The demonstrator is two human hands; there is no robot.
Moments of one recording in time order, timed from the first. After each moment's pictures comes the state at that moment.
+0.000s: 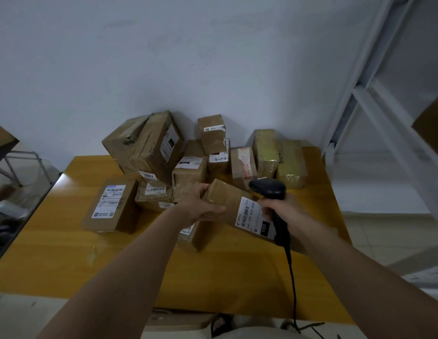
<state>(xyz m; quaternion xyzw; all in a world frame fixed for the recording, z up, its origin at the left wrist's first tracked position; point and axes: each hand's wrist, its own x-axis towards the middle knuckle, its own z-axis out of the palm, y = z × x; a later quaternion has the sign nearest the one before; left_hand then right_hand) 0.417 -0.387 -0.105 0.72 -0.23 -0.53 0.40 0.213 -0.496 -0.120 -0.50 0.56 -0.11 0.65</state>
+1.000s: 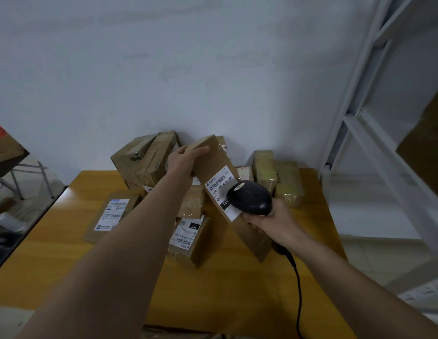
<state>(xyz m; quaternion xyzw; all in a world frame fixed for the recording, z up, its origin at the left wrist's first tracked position) 0.441 -0.442 -0.011 0.67 -0.12 -0.31 0.66 0.203 -0.457 -0.044 -0.72 0.35 -0.18 0.57</state>
